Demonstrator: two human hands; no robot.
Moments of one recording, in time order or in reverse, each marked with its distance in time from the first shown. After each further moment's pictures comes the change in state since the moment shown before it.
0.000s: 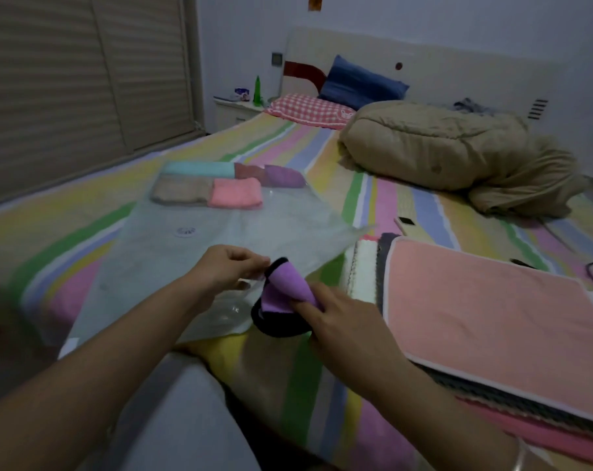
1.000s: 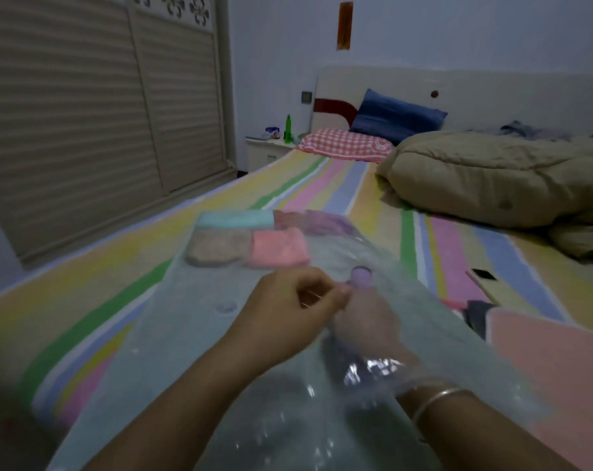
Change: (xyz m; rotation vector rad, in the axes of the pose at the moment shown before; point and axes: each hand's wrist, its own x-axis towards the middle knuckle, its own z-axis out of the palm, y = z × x) left_hand 0.040 0.053 -0.022 0.313 0.016 0.506; right_hand 0.186 0.034 0.115 0.786 0.023 0.831
